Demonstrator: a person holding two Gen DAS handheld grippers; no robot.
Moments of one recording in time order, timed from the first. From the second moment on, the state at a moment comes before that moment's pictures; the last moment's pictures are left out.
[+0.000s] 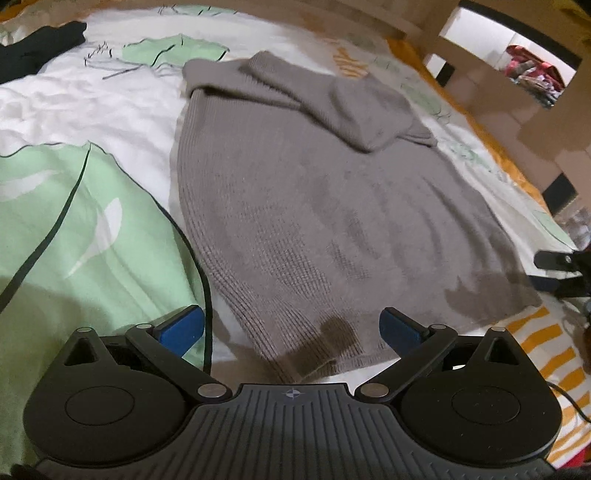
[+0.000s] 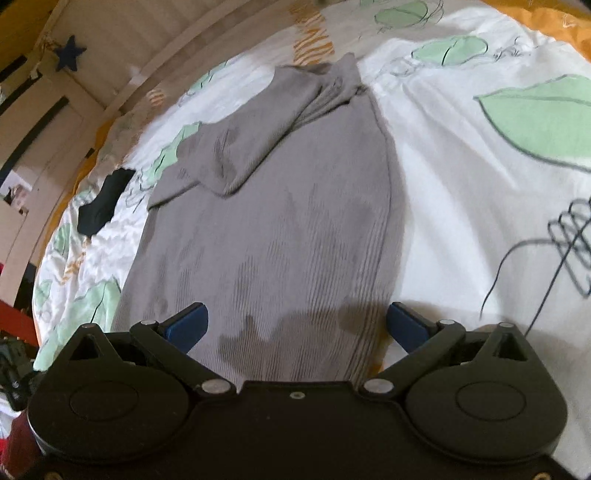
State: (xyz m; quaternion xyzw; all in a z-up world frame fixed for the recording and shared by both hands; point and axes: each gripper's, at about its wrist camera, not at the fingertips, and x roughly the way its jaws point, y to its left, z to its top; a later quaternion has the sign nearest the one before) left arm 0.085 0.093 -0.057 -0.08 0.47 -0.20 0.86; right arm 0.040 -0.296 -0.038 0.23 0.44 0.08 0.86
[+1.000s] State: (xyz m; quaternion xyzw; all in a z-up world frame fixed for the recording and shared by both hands) left arm 0.090 0.121 -0.070 -0.20 0.49 -0.17 0.83; right arm 0.050 -0.291 -0.062 0.26 0.46 0.11 0.84
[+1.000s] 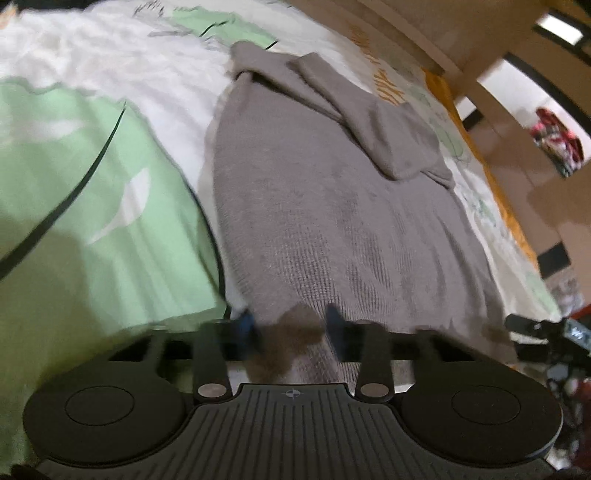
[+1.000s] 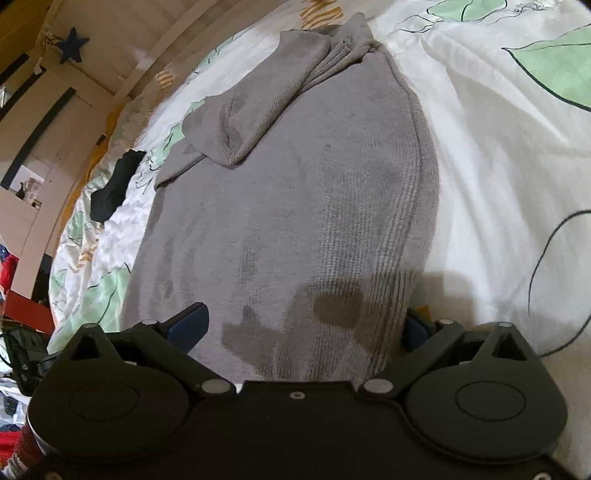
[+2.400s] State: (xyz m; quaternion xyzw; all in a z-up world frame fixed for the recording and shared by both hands) left arm 0.346 0.113 -0.034 -0.31 0.30 -0.15 0.89; right arm 0.305 -0.352 -0.027 0.35 0.30 0.11 0.88
